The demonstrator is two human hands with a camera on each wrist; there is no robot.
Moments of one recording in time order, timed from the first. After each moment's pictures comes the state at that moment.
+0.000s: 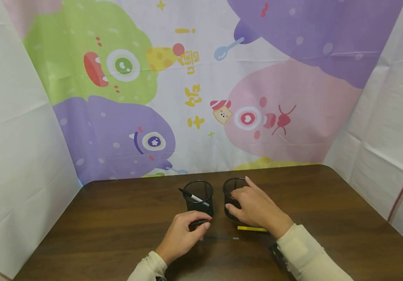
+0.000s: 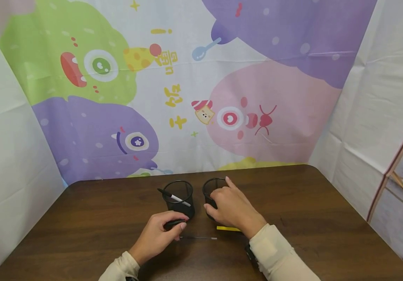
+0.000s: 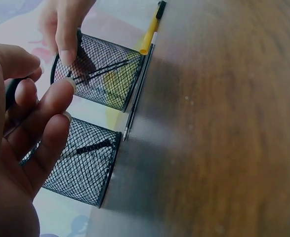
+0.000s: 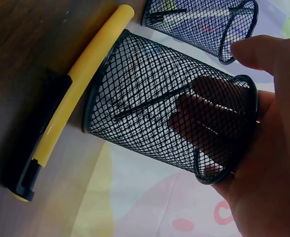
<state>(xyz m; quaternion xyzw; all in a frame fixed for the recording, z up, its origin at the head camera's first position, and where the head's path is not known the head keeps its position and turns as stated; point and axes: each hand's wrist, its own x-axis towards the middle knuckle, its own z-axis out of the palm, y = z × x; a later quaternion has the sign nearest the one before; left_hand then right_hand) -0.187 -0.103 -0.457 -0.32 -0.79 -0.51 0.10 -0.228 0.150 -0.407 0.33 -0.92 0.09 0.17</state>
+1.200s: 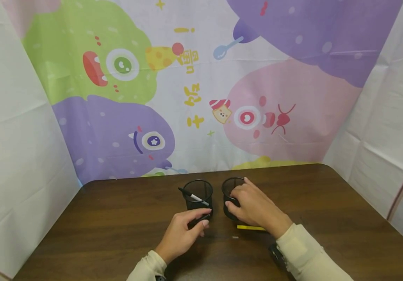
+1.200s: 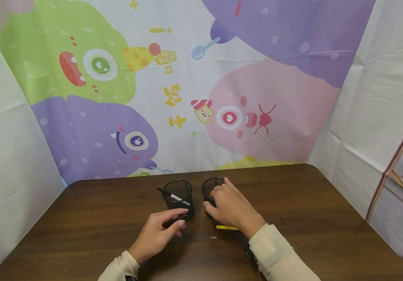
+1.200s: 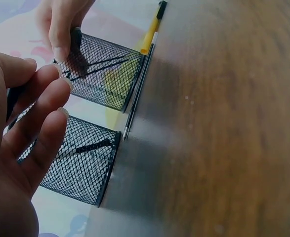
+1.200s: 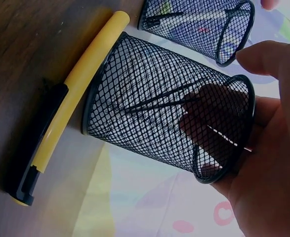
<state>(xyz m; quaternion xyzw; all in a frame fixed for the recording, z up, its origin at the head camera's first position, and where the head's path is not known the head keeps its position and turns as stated) -0.187 -0.103 -0.457 -0.32 -0.79 -0.52 0.11 -0.227 0.148 -0.409 0.32 -0.92 0.11 0.19</state>
